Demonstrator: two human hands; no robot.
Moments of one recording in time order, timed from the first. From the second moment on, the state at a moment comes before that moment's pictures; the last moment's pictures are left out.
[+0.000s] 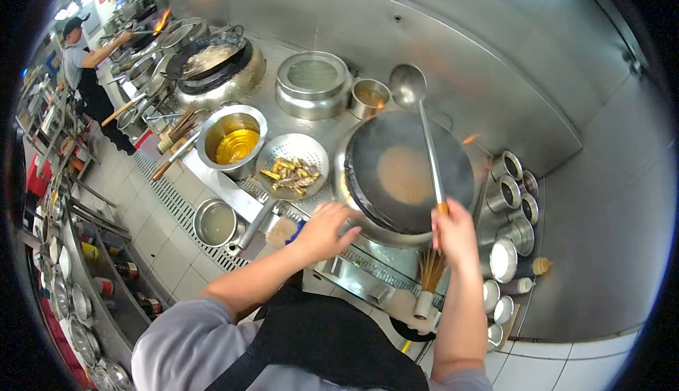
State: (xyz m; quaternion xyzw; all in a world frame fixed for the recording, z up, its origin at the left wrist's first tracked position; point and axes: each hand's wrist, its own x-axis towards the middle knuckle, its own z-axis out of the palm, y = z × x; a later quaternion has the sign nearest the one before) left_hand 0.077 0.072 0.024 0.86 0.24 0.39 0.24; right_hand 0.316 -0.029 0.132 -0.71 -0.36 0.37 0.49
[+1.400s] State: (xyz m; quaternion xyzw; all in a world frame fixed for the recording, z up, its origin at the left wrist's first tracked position) left_hand -0.149 0.158 0.000 0.76 0.47 0.31 0.31; right_hand 0.233 0.326 0.078 -0.44 -0.06 0.71 0.54
